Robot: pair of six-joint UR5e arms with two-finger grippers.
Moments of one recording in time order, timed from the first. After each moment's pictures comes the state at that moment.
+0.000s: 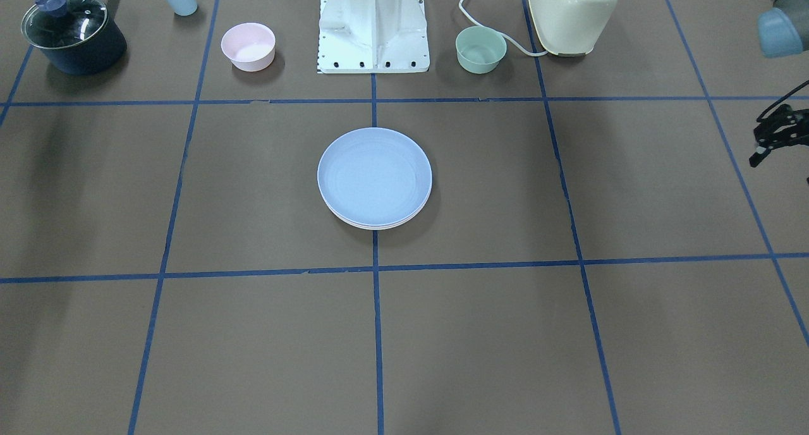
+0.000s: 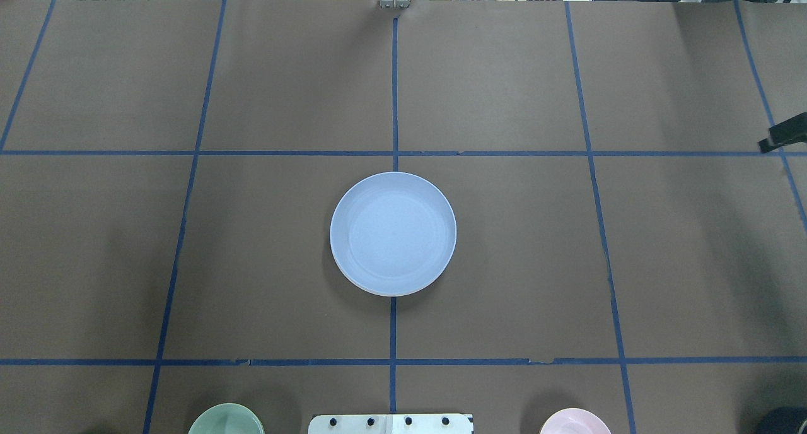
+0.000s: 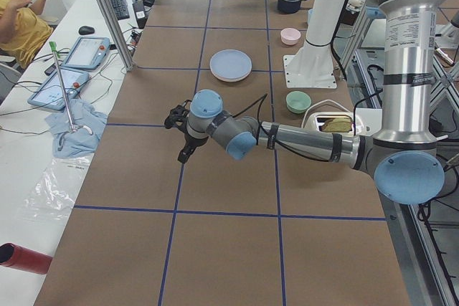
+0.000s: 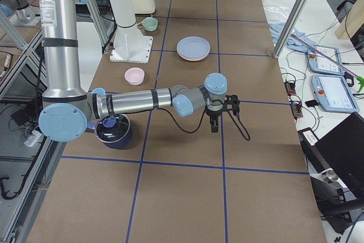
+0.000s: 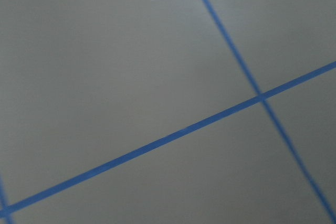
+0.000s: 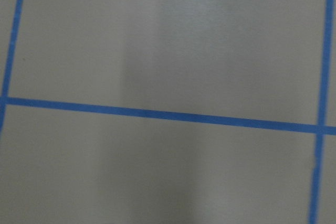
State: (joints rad) left arm -1.37 -1.51 -1.72 -2.12 -2.31 -0.11; right arm 1.37 -1.56 1.65 -1.33 2.36 0.27
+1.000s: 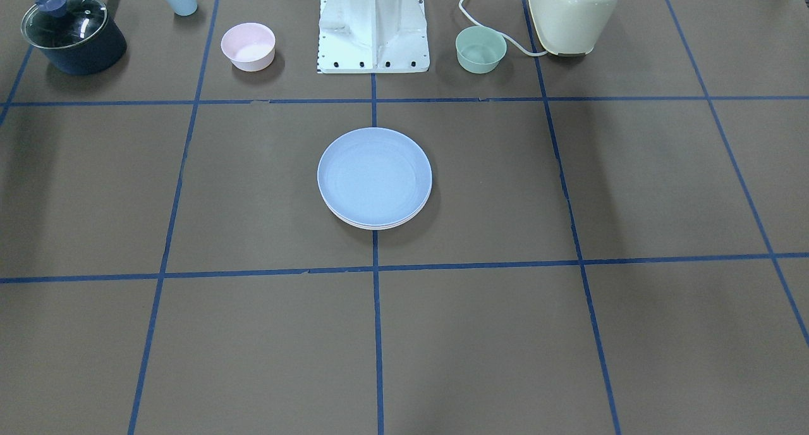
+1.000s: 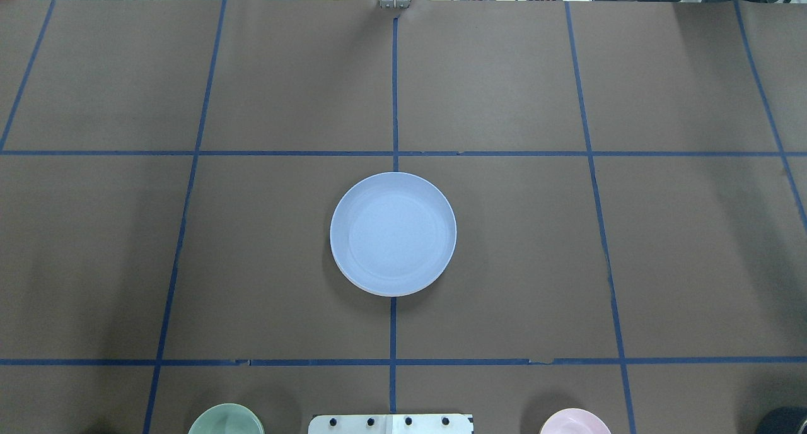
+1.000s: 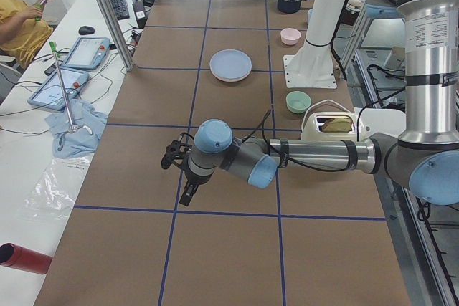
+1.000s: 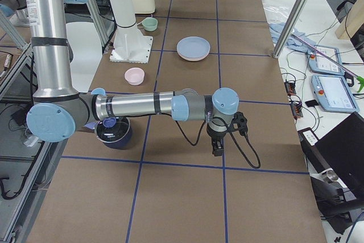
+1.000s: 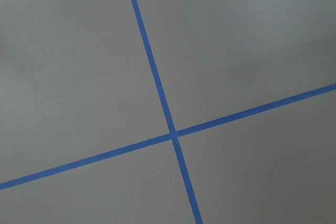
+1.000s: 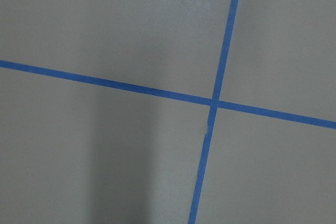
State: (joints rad) left arm -1.55 -1.45 -1.69 -2.02 -2.31 -0.04; right arm 1.52 -1.52 1.64 -1.63 2.36 -0.10
